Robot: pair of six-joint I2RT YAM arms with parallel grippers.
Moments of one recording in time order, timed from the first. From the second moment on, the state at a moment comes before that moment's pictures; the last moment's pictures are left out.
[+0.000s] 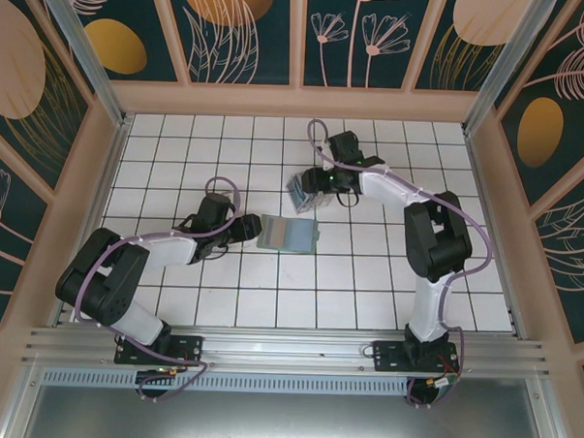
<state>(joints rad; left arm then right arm) -0.45 1.55 0.58 0.20 0.17 -0.65 0.47 1.97 1.45 -0.43 -0.23 0.26</state>
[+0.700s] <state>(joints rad) -0.45 1.55 0.56 0.21 0.16 -0.66 0.53 2.03 1.55 -0.53 -0.28 0.25</state>
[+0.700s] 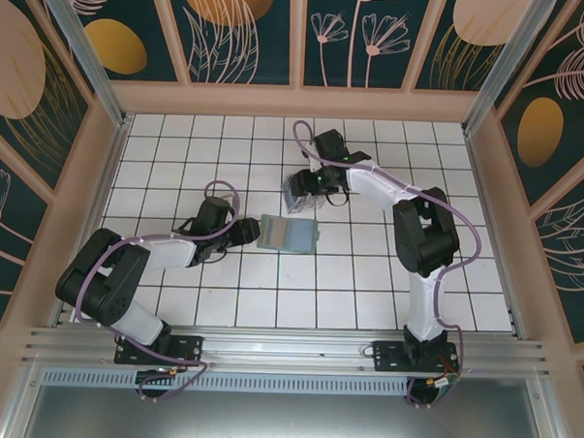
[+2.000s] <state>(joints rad) -0.45 1.56 0.54 0.25 0.17 -0.66 0.52 1.91 1.44 -0.47 -0.28 0.31</state>
